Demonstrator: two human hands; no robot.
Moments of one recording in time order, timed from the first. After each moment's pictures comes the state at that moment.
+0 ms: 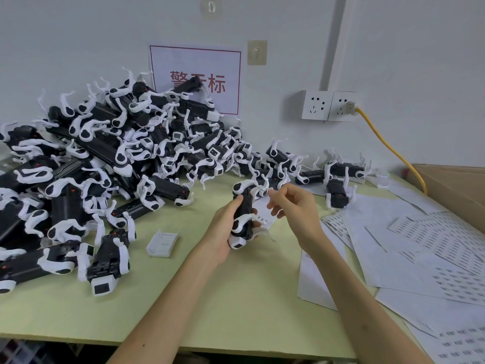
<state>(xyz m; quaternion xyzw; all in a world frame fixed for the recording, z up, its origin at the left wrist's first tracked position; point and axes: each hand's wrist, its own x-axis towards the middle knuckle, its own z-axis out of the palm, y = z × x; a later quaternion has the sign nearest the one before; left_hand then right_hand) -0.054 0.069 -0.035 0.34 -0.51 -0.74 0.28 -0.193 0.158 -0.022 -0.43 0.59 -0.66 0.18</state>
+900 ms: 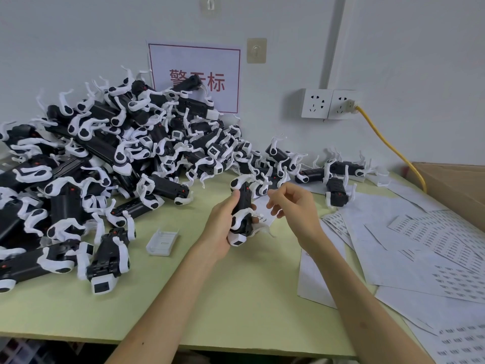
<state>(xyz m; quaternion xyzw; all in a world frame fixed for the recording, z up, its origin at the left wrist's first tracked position) -0.055 0.066 -0.035 0.30 -0.50 -0.75 0.32 -0.192 0.157 -0.023 -0.42 0.60 -0.65 0.18</state>
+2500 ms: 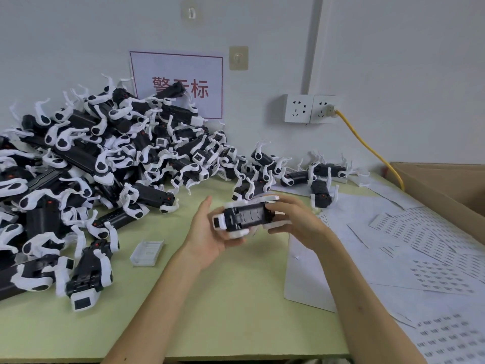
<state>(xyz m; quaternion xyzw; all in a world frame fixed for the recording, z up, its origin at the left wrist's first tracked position) -0.045 0.067 -0.032 0.23 -0.42 -0.84 0.25 -0.235 0.172 -0.023 -0.41 0.60 -0.58 0.38</state>
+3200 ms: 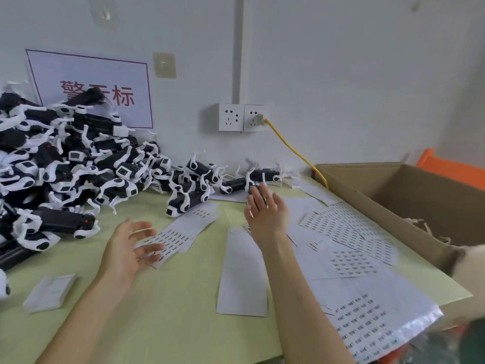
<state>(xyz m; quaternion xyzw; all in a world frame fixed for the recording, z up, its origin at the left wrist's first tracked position) -0.053 0.059 -0.042 0.35 -0.48 -0.71 0.38 -0.285 0.198 -0.030 -0.05 0.26 -0.90 0.33</state>
